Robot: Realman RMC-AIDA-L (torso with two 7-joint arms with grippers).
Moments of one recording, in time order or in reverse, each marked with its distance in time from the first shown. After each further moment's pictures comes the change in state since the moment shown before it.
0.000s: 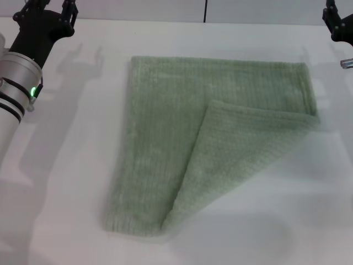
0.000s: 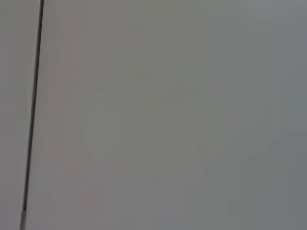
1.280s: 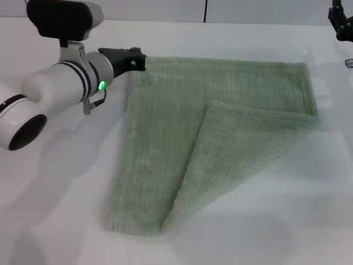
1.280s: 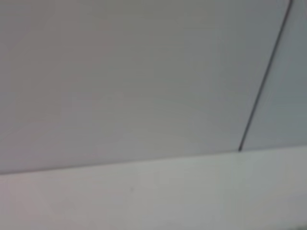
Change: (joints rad) left arm -0.109 0.078 0.296 -0.409 0.038 -0.957 -0.314; right arm 0.000 0.001 0.023 0.006 0.001 0.000 -0.003
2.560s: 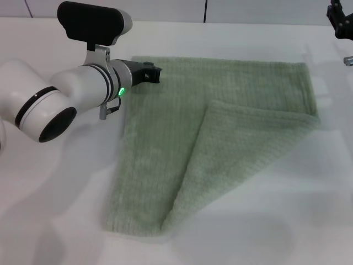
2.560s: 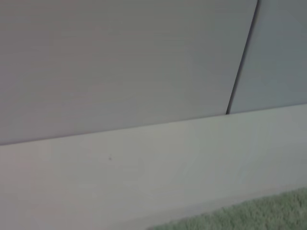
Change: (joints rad) left arm -0.102 -0.063 -0.013 0.075 -0.005 -0.143 0.045; right arm 0.008 -0.001 -0.001 0.001 -0.001 0.000 -0.001
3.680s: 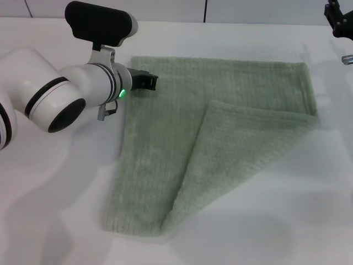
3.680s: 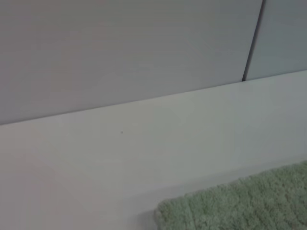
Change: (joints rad) left arm -0.058 -0.007 0.007 0.045 0.000 -0.099 0.000; right arm 0.005 -0.002 -0.005 0.000 -0.005 0.000 0.000
